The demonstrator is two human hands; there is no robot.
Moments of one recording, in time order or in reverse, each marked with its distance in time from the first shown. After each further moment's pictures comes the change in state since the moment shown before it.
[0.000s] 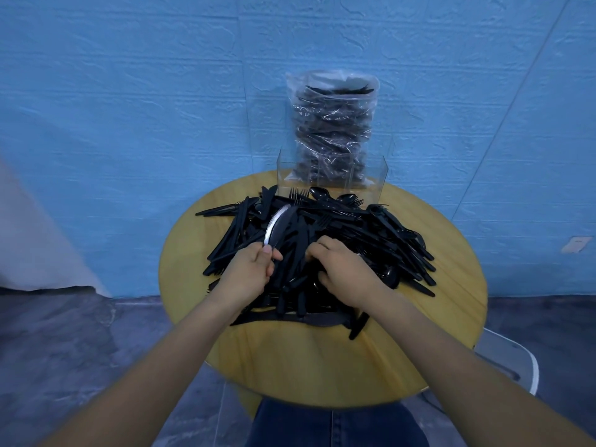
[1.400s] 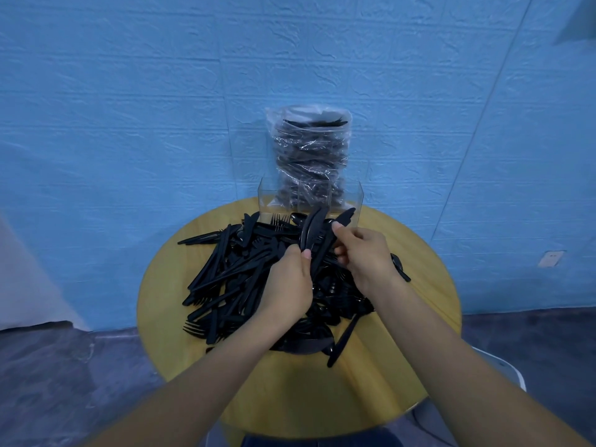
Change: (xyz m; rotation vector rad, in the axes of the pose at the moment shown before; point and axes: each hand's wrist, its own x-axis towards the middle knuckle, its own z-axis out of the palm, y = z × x) left_hand 0.003 0.051 0.067 0.335 0.086 0.322; right_hand 0.007 0.018 -0.054 1.228 0.542 0.647
